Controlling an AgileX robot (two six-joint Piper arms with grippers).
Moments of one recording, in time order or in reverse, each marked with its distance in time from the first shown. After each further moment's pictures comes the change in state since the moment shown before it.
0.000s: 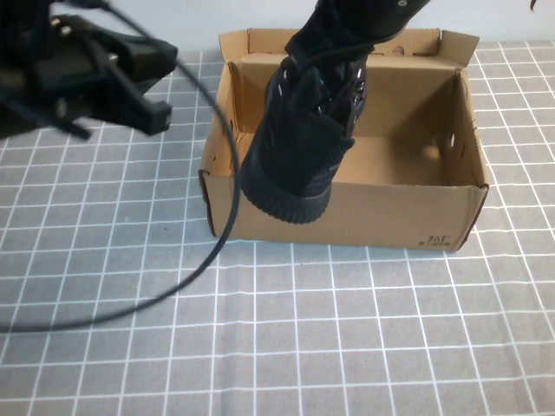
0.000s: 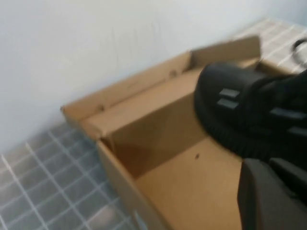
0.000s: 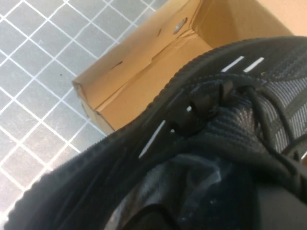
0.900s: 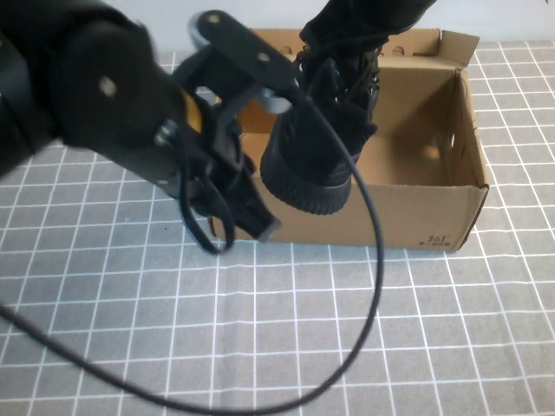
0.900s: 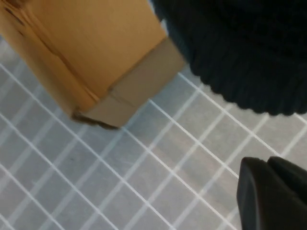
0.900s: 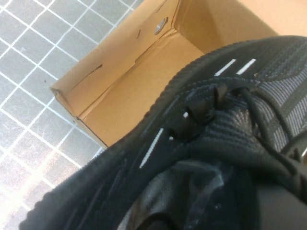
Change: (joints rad) right arm -0.032 0.000 -0.004 0.003 0.002 0.022; left arm -0.492 0.178 -0.325 1.154 0.605 -1.109
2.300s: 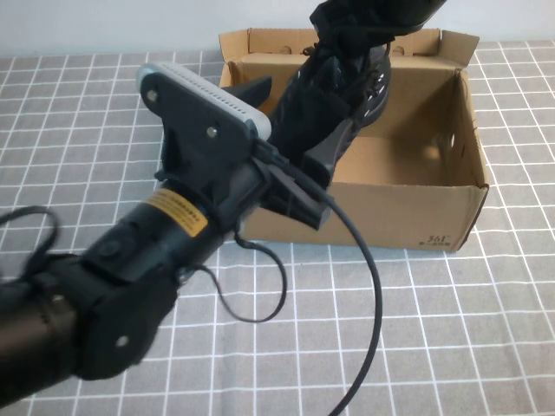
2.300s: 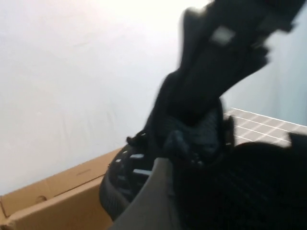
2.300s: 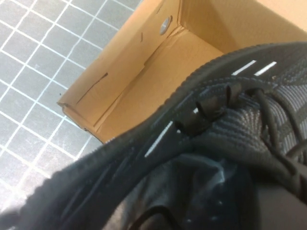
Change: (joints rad) right arm -0.072 0.017 -0.003 0.124 0.000 0.049; left arm -0.057 -0.084 0.668 -0.290 -1.647 0.133
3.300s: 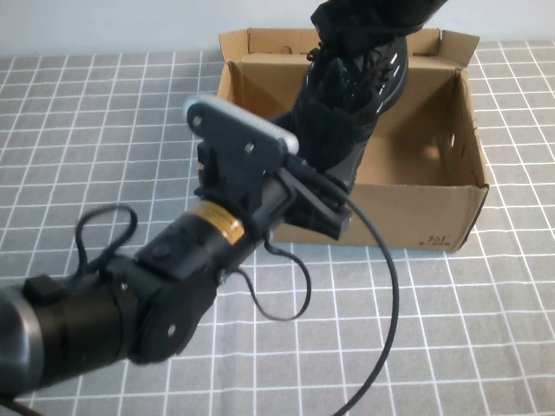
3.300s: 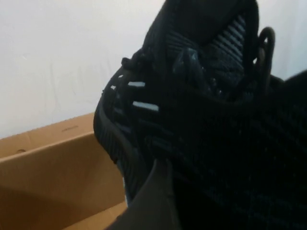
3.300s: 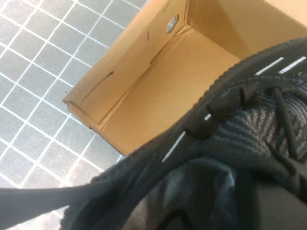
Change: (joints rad) right arm -0.007 0.002 0.000 0.023 0.002 -0.012; left arm 0.001 0.170 -0.024 0.002 -0.061 -0.094
